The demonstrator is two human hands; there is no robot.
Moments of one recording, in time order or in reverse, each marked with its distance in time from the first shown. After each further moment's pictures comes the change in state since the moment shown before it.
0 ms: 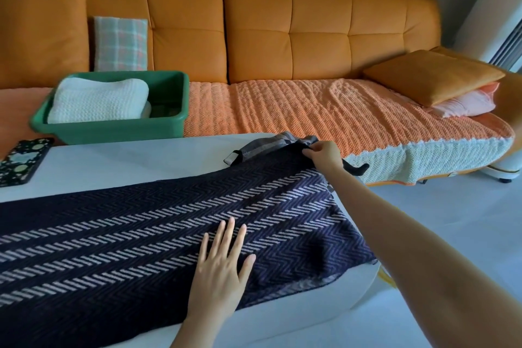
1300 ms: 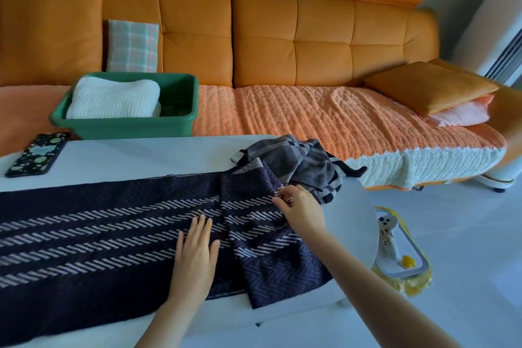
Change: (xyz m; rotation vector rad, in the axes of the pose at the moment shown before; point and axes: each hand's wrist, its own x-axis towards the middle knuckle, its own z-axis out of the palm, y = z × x) left_hand -0.016 -0.040 -0.022 -0.246 0.041 -0.189; right_hand -0.136 0.006 0.045 -0.345 -0.082 -0.274
